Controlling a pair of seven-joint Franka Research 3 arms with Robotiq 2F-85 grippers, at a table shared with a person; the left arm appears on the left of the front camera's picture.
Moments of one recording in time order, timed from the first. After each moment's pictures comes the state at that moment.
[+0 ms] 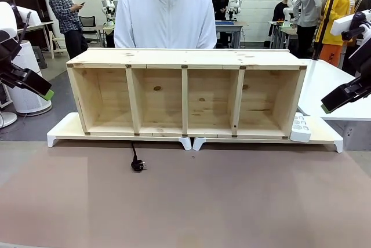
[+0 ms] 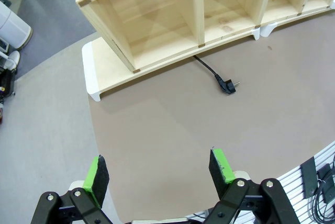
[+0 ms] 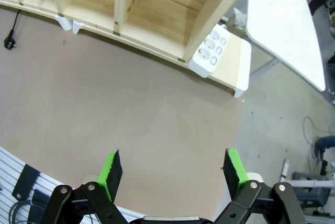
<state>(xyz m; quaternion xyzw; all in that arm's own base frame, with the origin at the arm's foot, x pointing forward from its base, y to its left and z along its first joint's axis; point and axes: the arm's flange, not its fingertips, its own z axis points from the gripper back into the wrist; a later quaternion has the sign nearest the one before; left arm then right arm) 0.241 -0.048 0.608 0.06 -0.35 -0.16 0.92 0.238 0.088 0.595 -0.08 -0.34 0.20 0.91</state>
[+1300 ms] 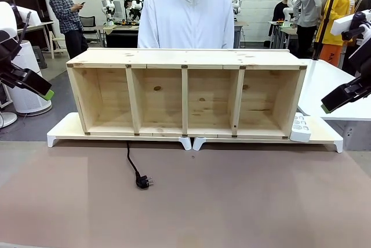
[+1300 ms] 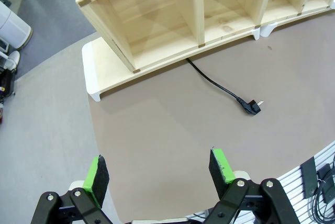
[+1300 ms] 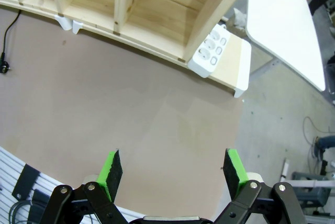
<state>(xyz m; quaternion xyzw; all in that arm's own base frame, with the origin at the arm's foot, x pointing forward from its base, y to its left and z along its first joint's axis) 0.241 -0.048 0.608 0.06 -0.35 -0.16 0.92 0.238 0.088 0.595 -0.08 -0.34 0.20 0.91</state>
